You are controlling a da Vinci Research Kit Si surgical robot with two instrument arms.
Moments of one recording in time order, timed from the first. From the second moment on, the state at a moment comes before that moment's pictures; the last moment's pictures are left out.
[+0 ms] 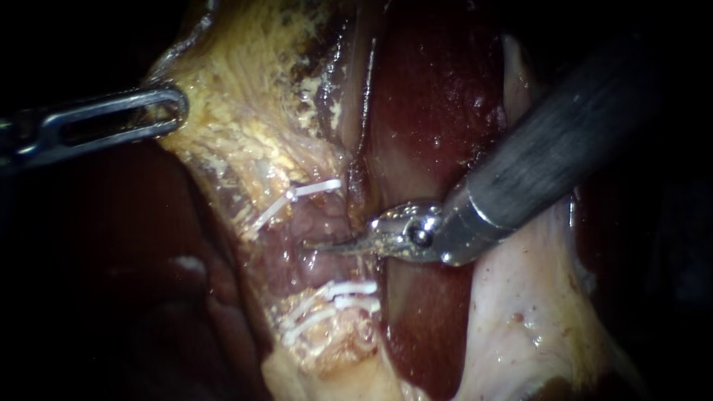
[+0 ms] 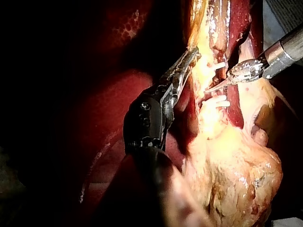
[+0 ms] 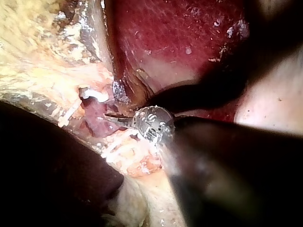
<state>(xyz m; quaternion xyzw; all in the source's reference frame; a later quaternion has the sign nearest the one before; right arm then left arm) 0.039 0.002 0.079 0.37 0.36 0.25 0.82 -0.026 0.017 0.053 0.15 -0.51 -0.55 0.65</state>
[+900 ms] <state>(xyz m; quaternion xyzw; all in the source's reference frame) 0.039 0.002 0.079 0.35 0.37 0.23 0.83 -0.026 0.016 0.053 0.15 -0.51 -0.55 0.65</state>
